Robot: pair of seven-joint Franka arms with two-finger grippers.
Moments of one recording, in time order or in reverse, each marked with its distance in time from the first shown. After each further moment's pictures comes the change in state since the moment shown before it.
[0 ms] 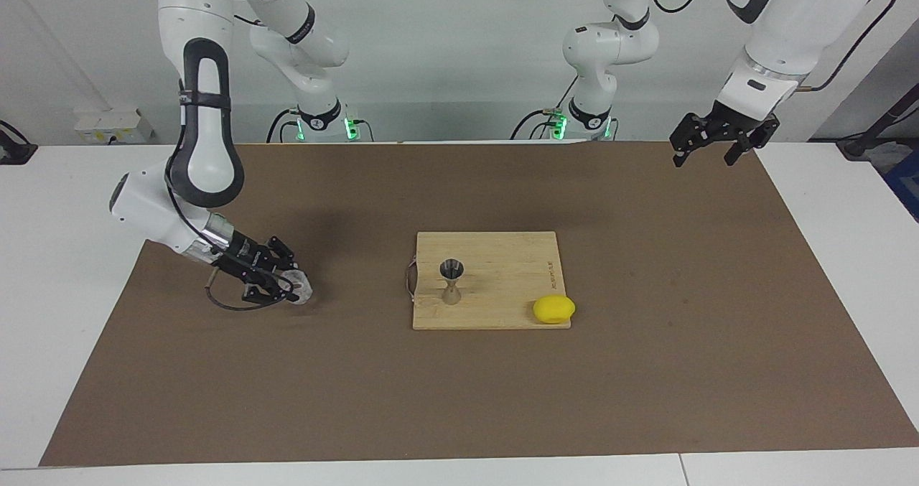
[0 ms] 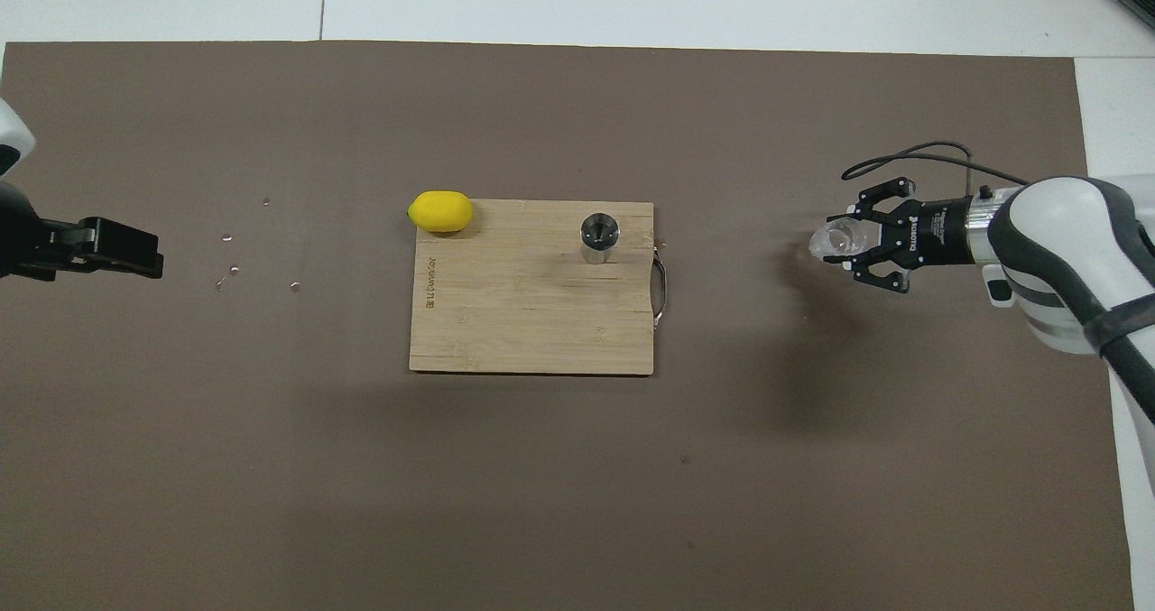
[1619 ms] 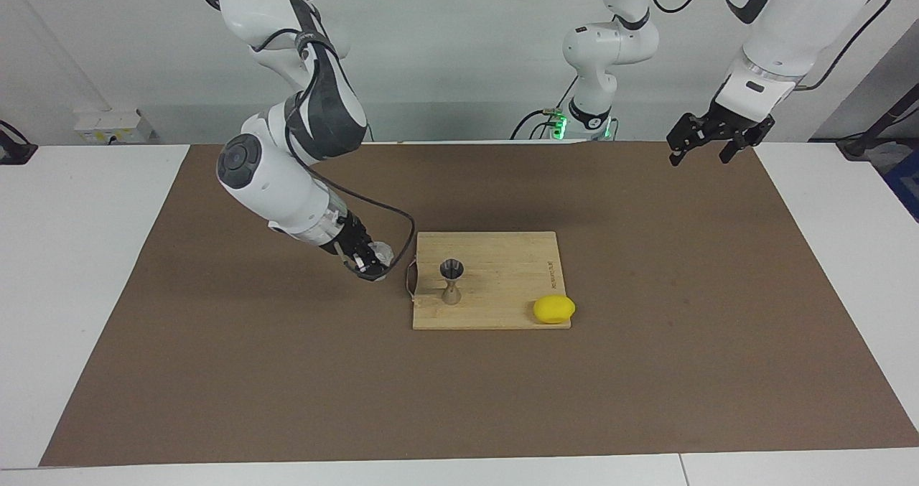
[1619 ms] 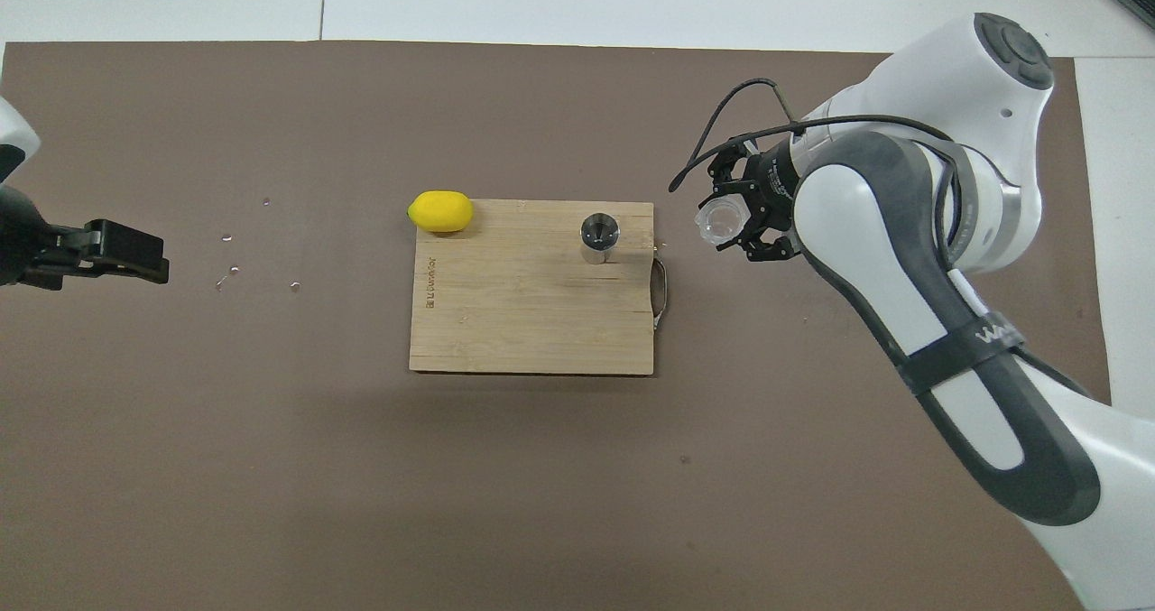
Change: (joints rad) left arm 0.001 0.000 -0.003 0.000 -0.012 -0.022 -0.028; right arm 0.328 0.084 0.002 0.416 -0.435 -0.277 0.226
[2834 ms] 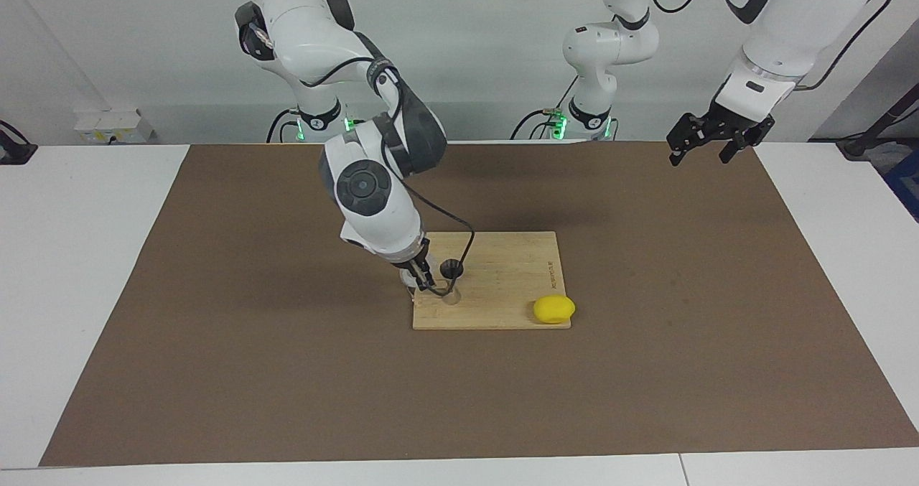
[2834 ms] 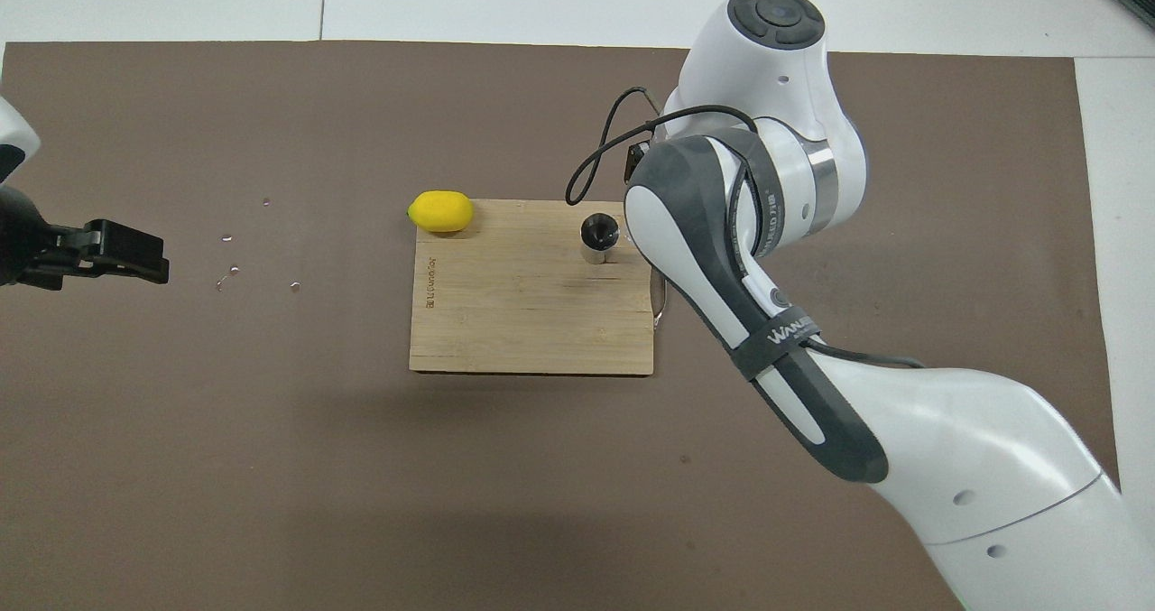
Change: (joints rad) left arm 0.000 0.000 0.000 0.000 0.000 0.000 0.000; right arm 0.183 0.248 -0.002 0.369 -0.237 -0.210 0.232
